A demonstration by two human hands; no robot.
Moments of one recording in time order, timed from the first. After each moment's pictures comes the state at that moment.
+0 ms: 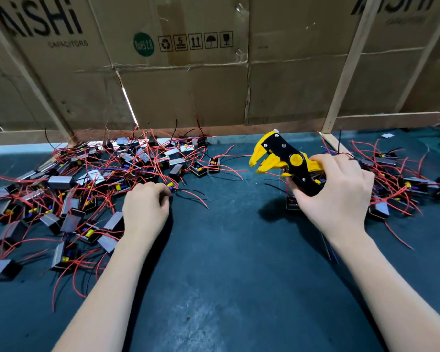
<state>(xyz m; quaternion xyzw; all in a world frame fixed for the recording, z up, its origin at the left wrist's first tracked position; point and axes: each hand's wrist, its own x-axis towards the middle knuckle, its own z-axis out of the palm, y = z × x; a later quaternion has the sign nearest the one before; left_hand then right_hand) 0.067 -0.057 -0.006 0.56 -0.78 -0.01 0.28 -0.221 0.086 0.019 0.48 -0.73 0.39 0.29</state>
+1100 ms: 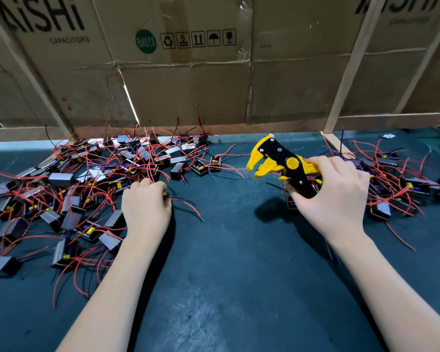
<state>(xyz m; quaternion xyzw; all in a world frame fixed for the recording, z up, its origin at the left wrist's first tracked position) 0.061 -0.047 0.000 0.61 -0.76 0.10 0.20 -0.219 0.085 0.016 0.50 -0.73 0.36 0.28</state>
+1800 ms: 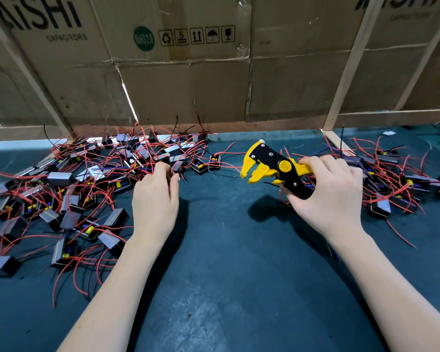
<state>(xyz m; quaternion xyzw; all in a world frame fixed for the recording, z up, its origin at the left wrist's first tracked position) 0.047 -0.033 0.009 0.50 -0.77 -0.01 0.40 -0.218 0.085 0.016 0.54 -0.72 0.34 0.28</state>
